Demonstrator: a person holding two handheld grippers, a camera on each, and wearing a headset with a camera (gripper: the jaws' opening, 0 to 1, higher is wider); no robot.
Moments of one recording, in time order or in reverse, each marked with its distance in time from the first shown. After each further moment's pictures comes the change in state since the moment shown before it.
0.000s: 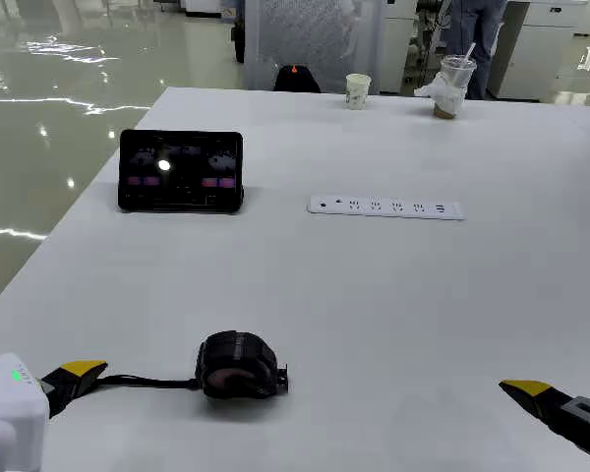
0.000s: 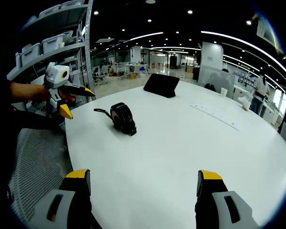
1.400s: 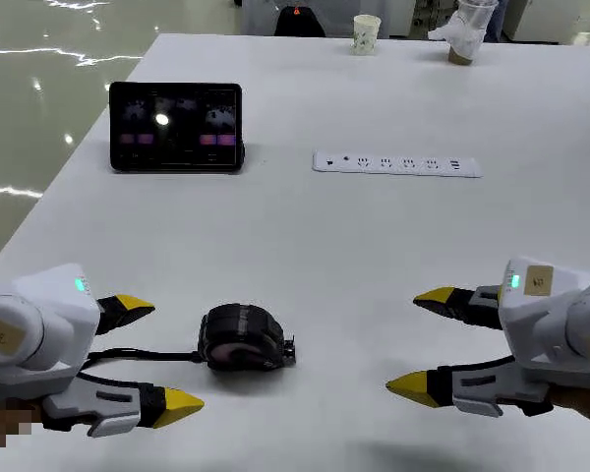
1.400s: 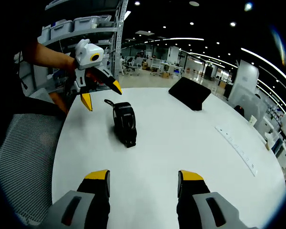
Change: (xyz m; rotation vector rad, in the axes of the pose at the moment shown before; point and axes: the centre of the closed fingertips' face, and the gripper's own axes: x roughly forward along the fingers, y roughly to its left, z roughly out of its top) left arm 0.050 0.037 0.000 0.219 0.162 -0.152; right arm 0.083 -0.023 0.041 -0.301 0.025 0.201
